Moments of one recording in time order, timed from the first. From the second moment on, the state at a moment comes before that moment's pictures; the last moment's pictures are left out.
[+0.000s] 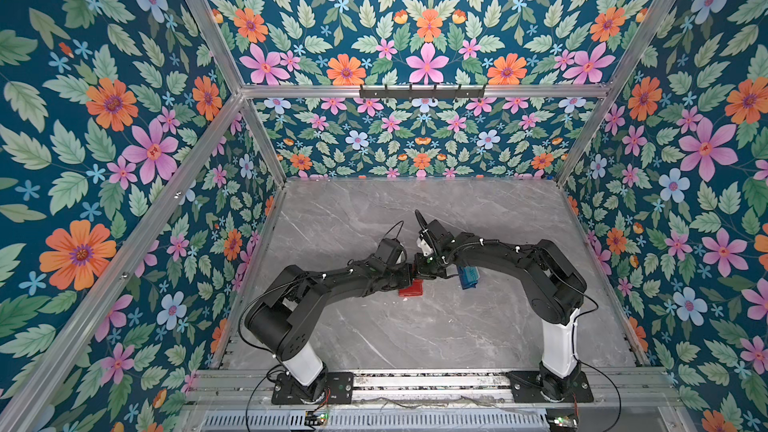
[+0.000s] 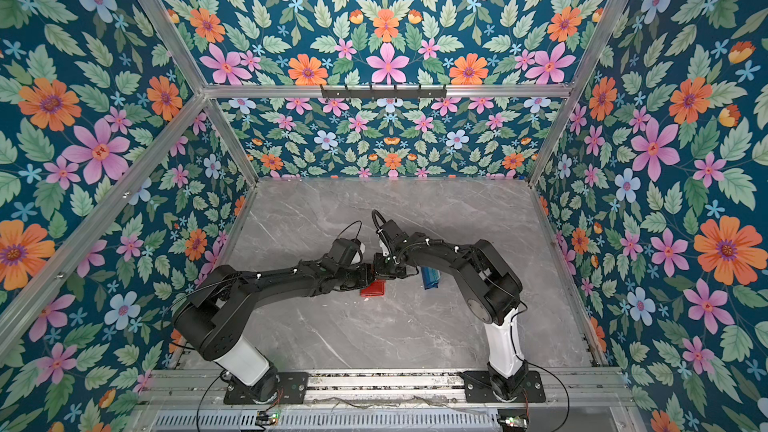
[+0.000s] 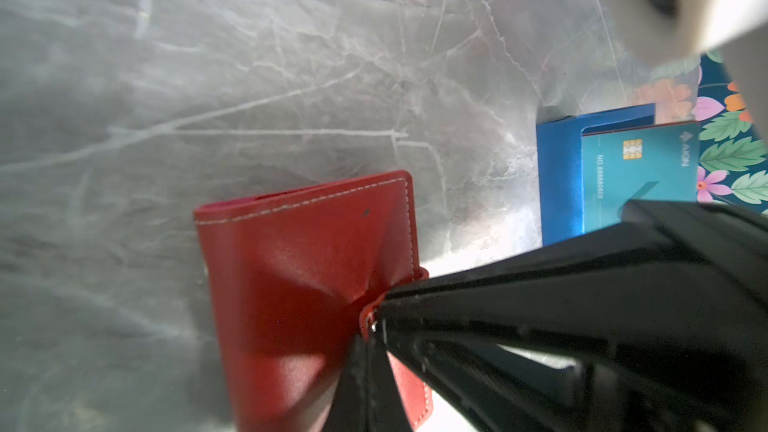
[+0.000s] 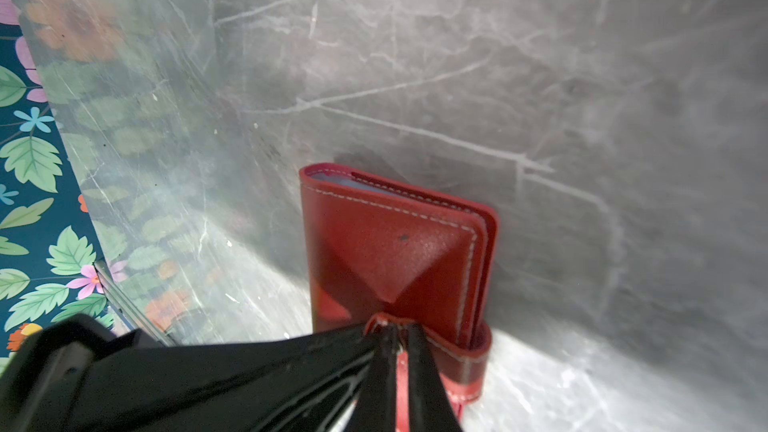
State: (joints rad) left arm -0.67 1.65 0.77 -0.04 0.23 -0.70; right arm 0.71 1.99 1.30 -0.44 -0.34 0.71
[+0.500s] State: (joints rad) left arm -0.67 1.32 0.72 -0.13 -0.05 -0.59; right arm 0.71 1.67 1.18 -0.54 0.01 0.63
